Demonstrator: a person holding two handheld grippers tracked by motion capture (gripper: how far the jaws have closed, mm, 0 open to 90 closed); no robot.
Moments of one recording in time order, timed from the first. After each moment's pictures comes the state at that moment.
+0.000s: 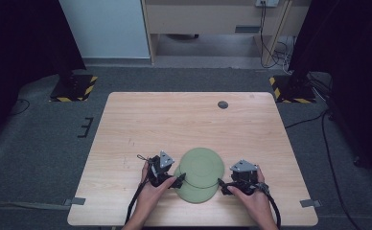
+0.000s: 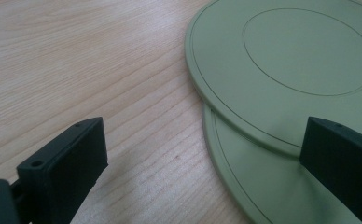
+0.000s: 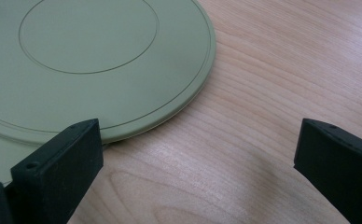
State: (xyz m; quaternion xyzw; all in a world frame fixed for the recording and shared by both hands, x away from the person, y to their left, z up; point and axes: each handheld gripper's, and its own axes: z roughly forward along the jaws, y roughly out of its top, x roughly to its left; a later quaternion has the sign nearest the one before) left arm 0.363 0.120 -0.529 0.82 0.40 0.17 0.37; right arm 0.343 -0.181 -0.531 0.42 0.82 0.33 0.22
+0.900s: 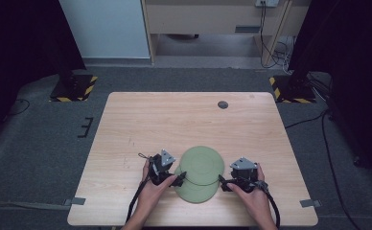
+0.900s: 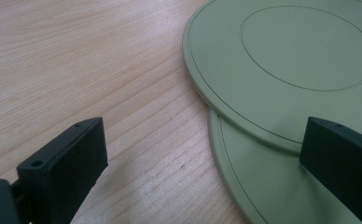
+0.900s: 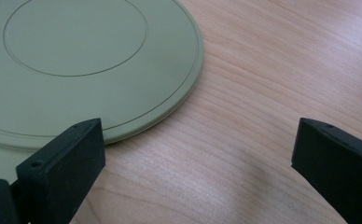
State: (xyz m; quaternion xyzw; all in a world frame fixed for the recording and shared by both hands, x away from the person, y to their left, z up) left arm 0.368 0.117 -0.530 0.82 0.40 0.18 0.37; right arm 0.349 -0.180 -0.530 0.43 0.81 0.32 0.24
